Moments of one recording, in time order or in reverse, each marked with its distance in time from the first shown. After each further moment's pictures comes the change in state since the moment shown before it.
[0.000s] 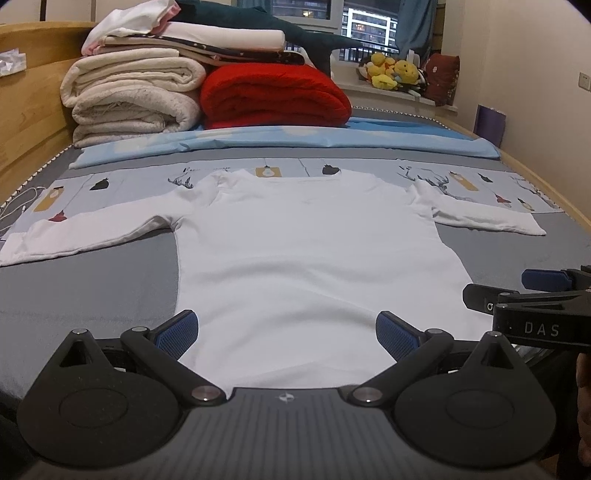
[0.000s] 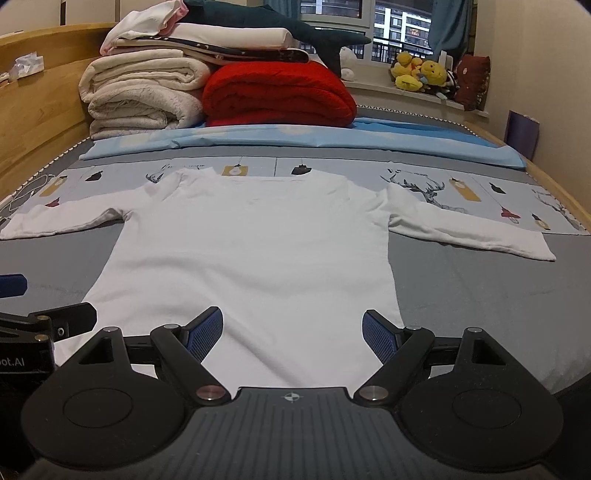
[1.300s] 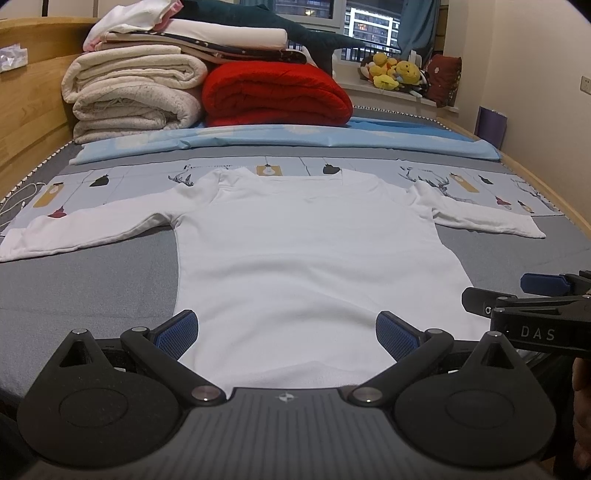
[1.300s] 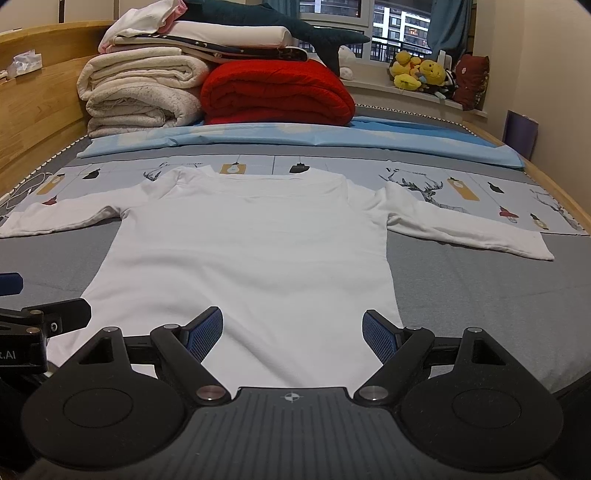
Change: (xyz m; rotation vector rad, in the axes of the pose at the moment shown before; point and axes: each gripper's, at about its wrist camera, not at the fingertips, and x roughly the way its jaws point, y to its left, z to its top) left arm 0.002 0.001 0.000 -0.011 0.006 -0.003; right arm -0.001 0.001 -0.001 -0.002 0.001 -0.009
